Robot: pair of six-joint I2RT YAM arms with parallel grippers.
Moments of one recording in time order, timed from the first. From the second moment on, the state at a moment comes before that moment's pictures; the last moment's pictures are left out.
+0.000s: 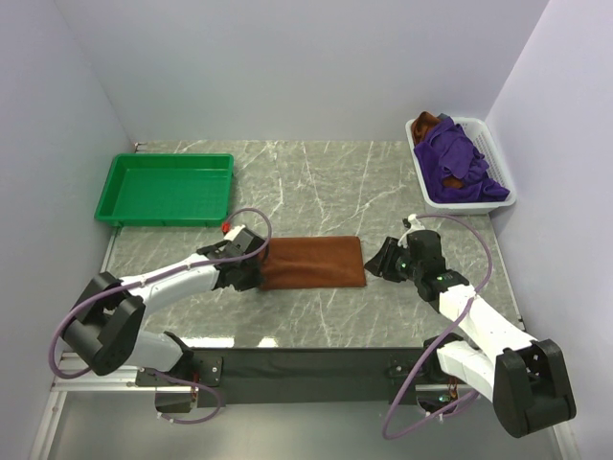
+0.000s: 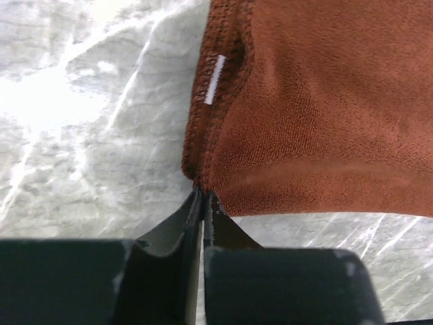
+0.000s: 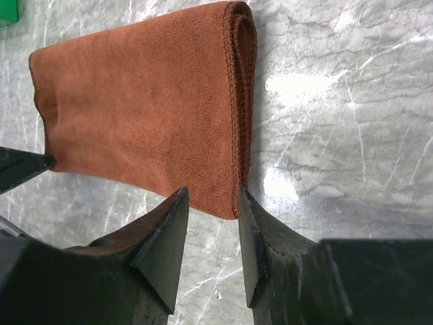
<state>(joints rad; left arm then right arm) -0.67 1.36 0.70 -0.43 -0.19 -0.94 0.26 0.99 0.40 -0.09 -0.27 0.57</state>
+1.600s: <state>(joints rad) -0.47 1.58 0.83 -0.21 -0.14 -0.90 0.33 1.30 0.33 0.19 -0.43 0.72</state>
